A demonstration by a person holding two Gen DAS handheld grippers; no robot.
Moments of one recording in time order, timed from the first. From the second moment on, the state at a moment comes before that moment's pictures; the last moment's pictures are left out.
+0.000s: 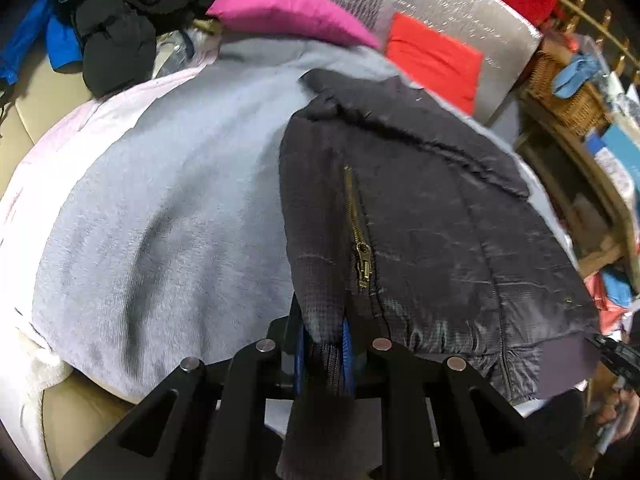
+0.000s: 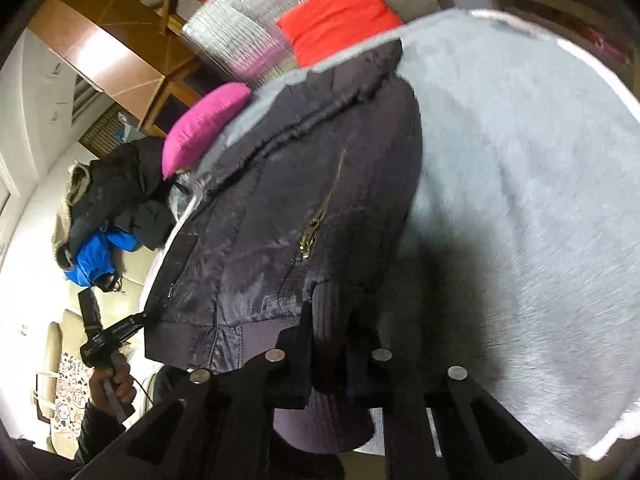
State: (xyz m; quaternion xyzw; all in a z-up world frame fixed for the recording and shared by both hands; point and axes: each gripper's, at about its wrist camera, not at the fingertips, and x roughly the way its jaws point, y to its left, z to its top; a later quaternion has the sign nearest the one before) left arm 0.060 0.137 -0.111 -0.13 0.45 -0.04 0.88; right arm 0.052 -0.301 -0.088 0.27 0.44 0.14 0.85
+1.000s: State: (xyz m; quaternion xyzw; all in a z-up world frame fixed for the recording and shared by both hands) left arm 0.025 0.144 -0.137 -0.16 0.48 -0.04 0.86; right arm 0.038 -0.314 -0.118 0.30 0.47 0.14 0.82
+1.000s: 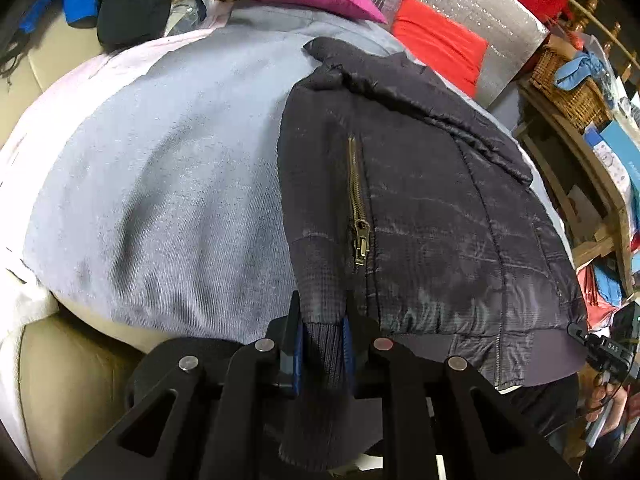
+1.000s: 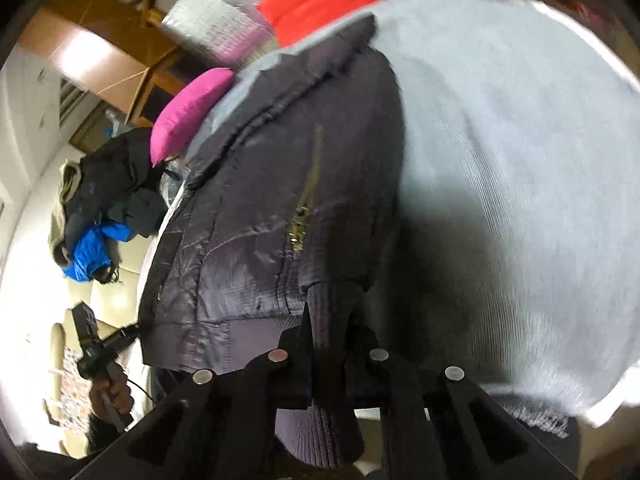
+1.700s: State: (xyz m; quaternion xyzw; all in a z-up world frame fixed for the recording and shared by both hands) left arm 0.033 0.134 -0.131 -0.11 0.48 -0.02 0.87; right arm 0.013 -0.325 -0.124 0.30 0.48 0.14 0.81
